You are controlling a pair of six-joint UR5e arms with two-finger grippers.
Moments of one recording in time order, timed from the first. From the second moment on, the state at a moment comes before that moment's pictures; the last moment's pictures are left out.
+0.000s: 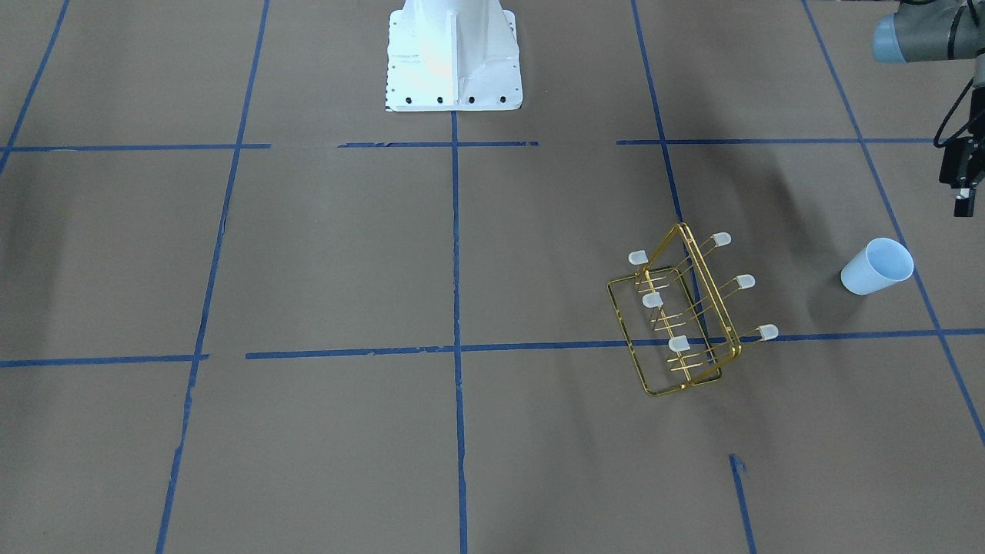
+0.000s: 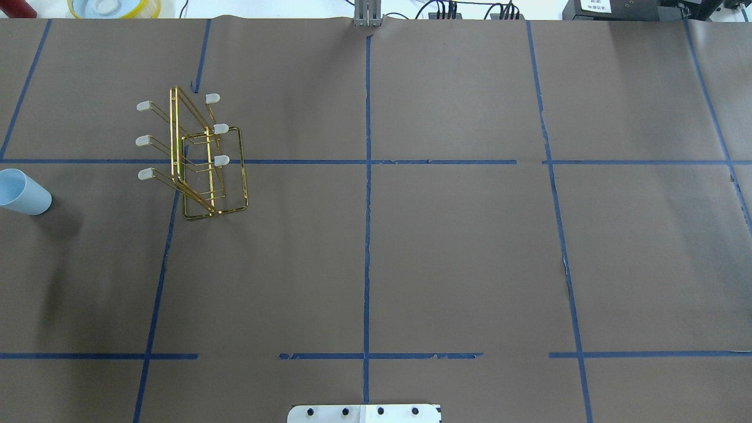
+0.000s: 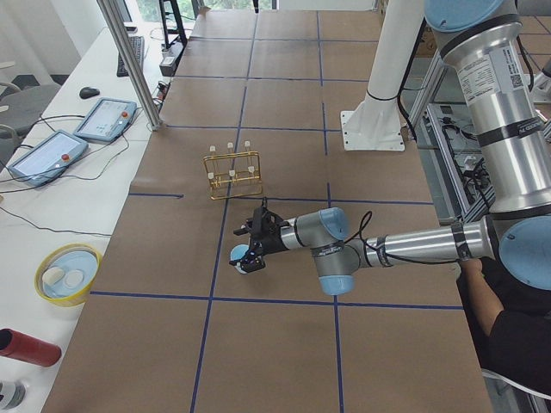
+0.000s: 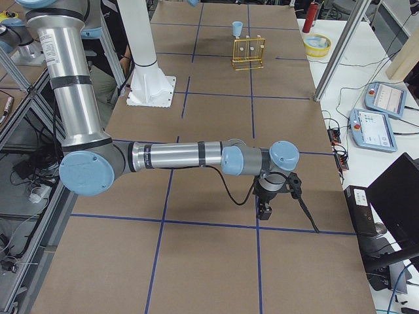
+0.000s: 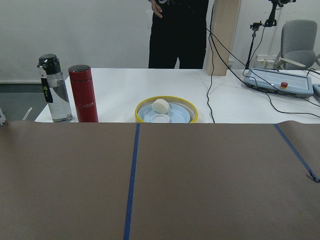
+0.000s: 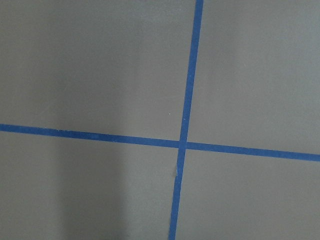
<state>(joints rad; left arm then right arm) -0.93 -1.21 -1.61 -3.11 -1.33 -0.99 1.49 -1.37 1.46 -1.67 2.30 -0.04</state>
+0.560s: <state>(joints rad) -0.61 -1.17 -1.60 -3.10 -0.93 -1.17 1.49 -1.37 1.46 -1.67 2.30 -0.04</state>
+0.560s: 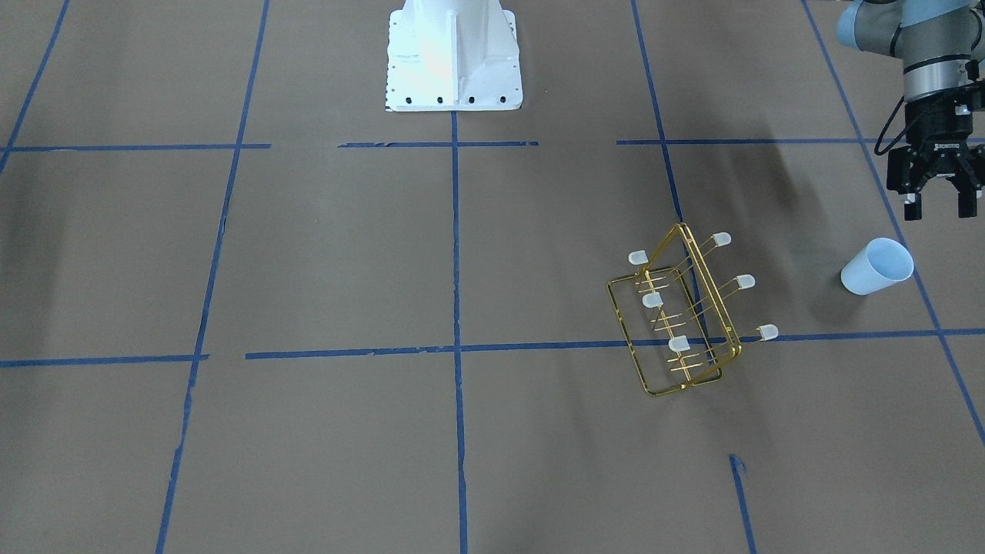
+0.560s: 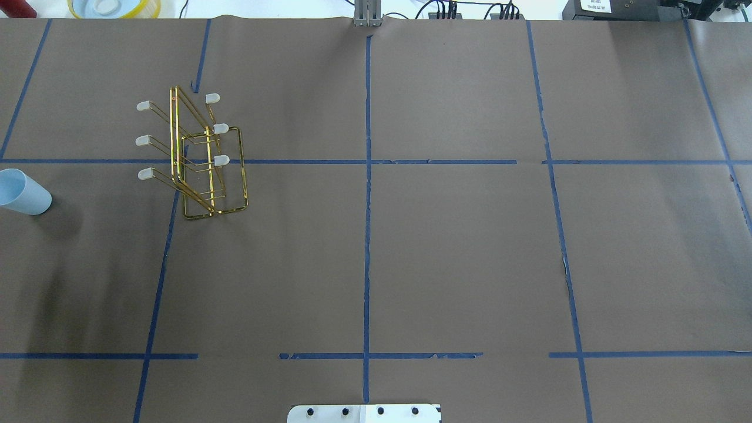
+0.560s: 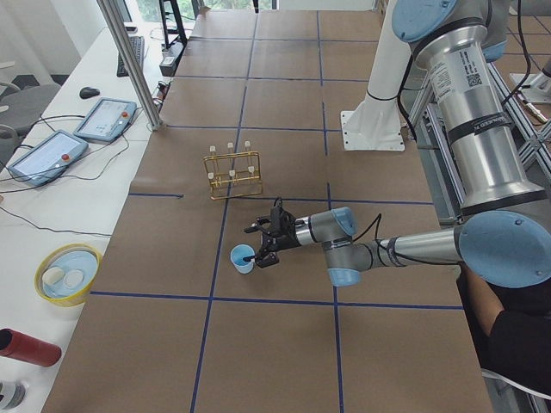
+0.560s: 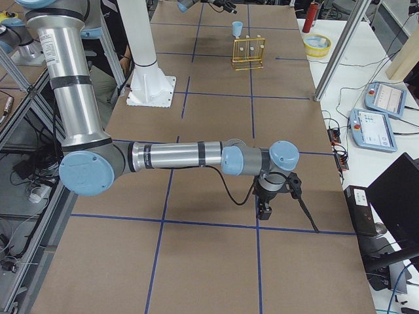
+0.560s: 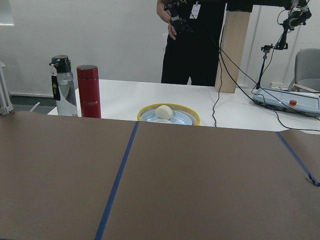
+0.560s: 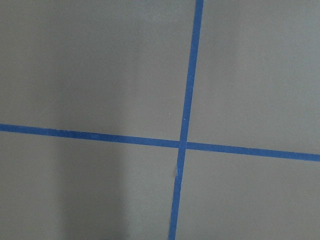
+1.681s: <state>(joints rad) -0.36 -1.24 -1.49 -2.97 -0.60 -1.29 1.49 -1.37 1.46 -1.67 2.30 -0.04</state>
